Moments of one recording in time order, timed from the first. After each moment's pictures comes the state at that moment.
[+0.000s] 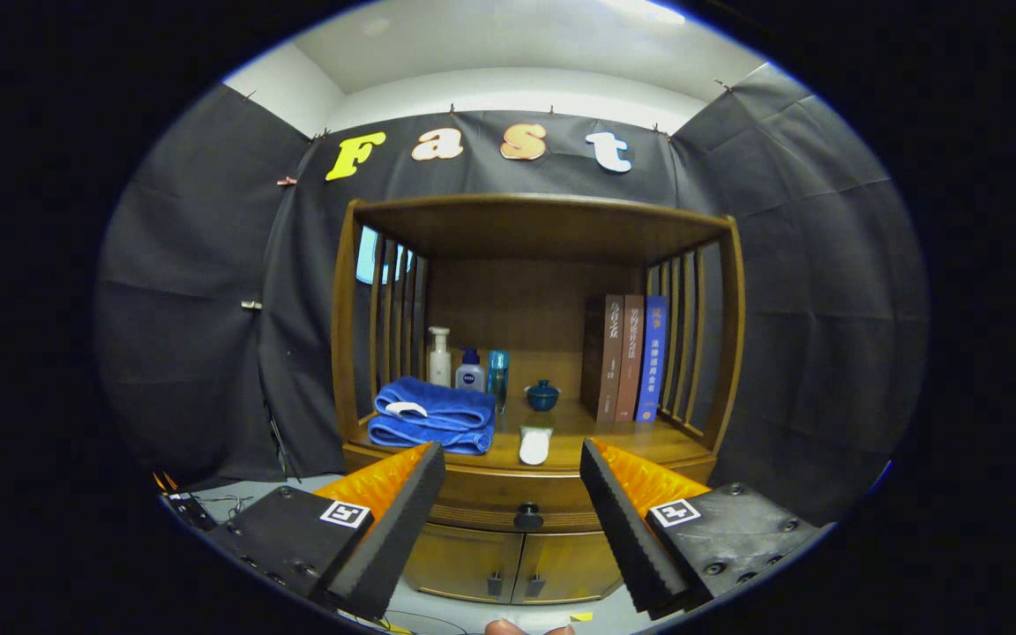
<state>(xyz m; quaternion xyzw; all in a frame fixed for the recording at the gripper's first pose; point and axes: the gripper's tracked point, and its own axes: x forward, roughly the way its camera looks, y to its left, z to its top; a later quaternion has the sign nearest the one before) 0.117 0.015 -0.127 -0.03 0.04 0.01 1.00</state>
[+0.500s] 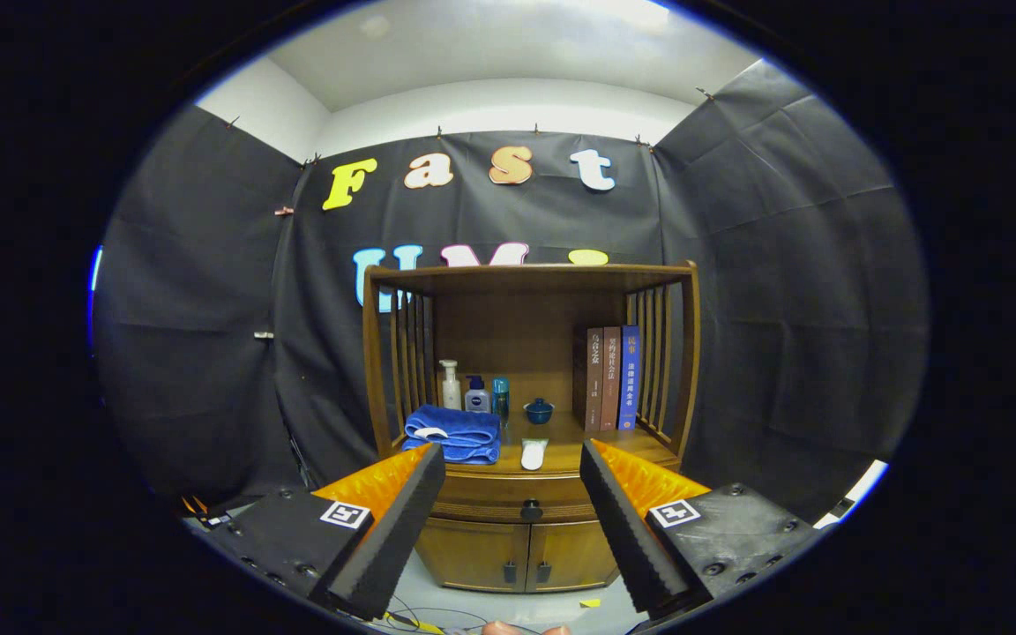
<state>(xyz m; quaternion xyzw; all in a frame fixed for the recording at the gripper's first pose) 0.027 0.016 -0.037 0.00 0.04 0.02 1.00</state>
